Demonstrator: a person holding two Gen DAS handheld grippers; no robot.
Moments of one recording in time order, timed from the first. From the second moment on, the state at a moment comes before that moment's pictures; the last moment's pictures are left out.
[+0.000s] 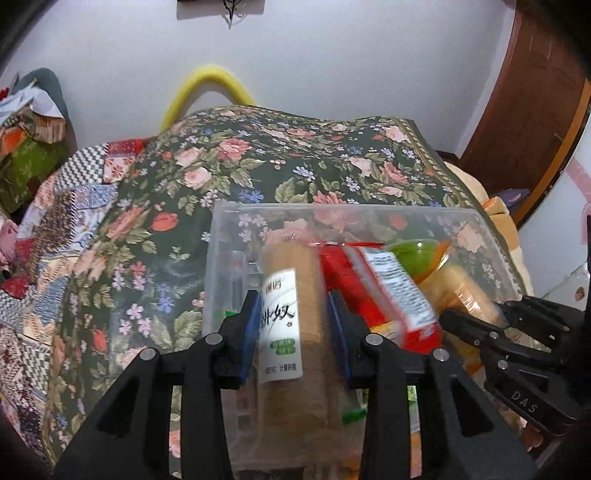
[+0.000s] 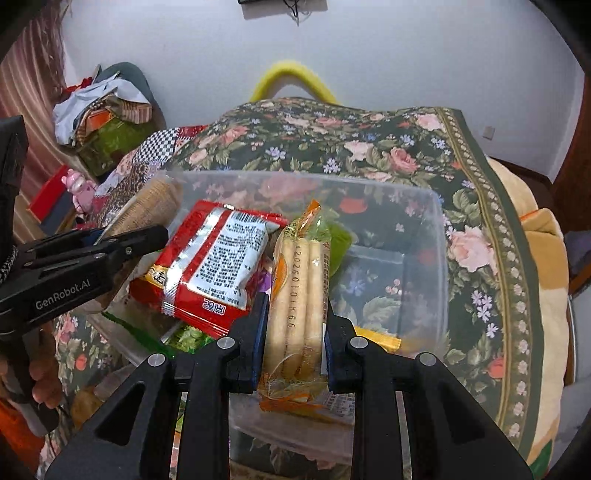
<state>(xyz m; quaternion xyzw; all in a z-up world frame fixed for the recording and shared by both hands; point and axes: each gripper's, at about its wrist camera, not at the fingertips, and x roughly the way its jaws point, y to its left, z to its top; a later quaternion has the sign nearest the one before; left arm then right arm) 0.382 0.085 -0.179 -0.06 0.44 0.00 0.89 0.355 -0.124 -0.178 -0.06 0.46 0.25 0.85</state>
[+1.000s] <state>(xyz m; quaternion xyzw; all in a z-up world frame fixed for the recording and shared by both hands) 0.236 0.092 -0.131 -0.05 0.42 -0.02 0.91 0.256 -0.163 -0.118 -0.07 0.39 0.25 0.88</state>
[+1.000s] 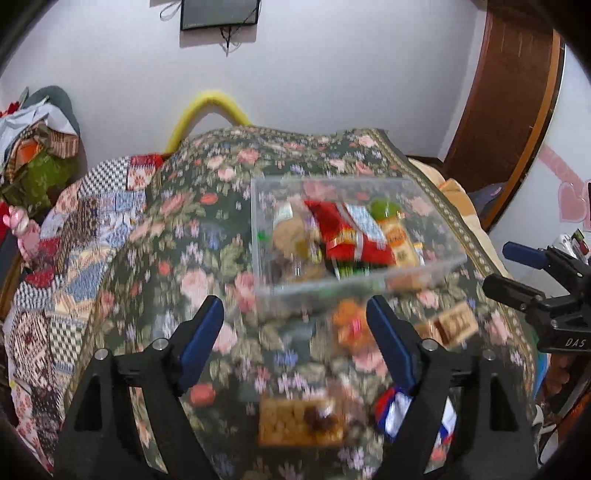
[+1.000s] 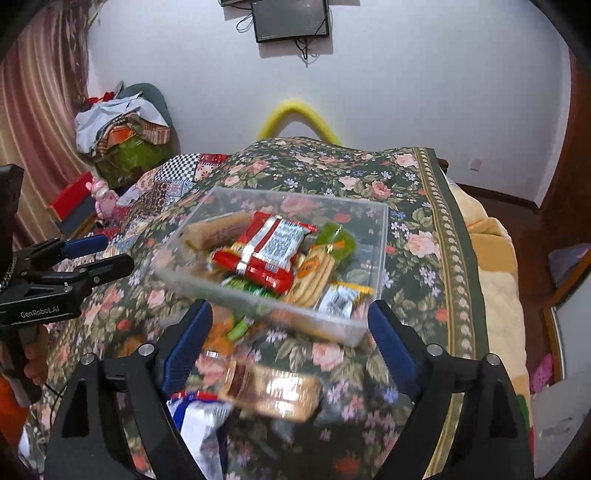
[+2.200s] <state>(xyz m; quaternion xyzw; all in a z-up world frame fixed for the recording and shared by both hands) 0.210 0.090 -0.236 -0.08 0.51 -0.04 0.86 0.245 -0.155 -0.199 -0.04 0.47 0.24 0.85</state>
